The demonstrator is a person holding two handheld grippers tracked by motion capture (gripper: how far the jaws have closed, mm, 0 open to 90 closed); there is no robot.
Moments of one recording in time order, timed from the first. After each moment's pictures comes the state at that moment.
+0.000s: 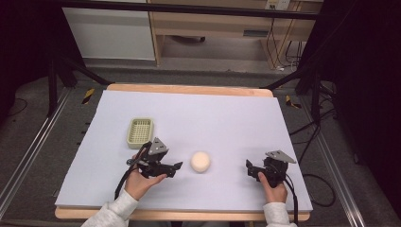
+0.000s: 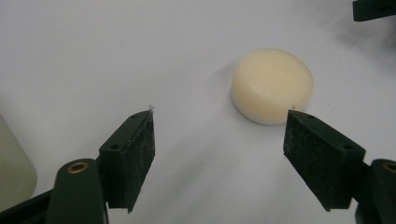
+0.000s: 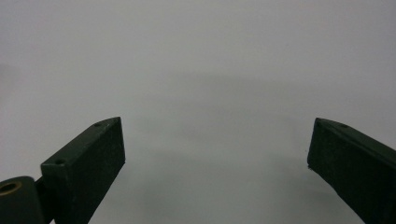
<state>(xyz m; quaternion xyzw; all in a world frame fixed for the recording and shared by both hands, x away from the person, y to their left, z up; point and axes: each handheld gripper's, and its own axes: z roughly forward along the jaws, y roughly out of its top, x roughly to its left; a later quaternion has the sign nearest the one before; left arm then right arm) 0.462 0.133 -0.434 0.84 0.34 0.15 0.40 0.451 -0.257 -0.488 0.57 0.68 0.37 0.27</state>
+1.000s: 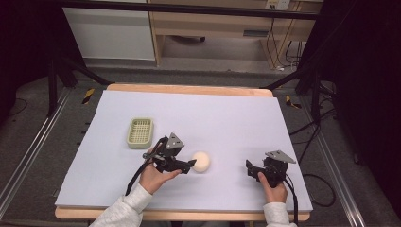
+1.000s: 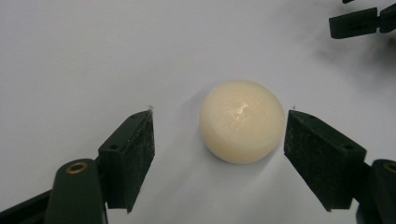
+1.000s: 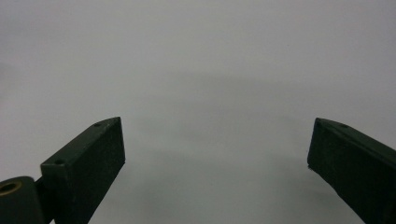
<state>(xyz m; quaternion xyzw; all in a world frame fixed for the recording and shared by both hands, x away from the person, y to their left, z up) 0.473 0.092 -0.425 0.85 0.32 0.13 0.39 0.451 -0.257 -0.488 0.57 0.68 0.37 0.27</state>
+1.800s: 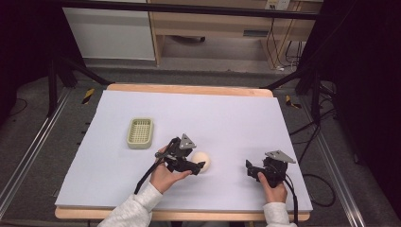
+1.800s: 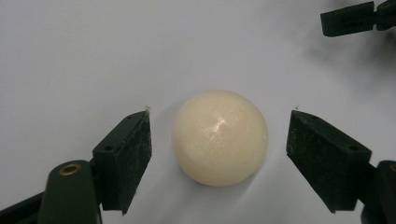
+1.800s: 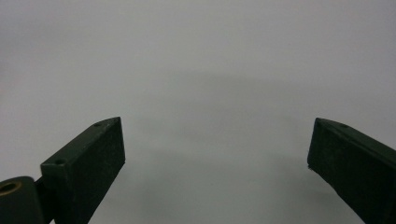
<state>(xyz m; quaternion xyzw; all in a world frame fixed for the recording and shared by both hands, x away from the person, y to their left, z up) 0.477 0.063 -0.431 0.86 0.31 0.12 0.38 0.451 -0.257 -0.488 0.57 0.69 0.37 0.27</state>
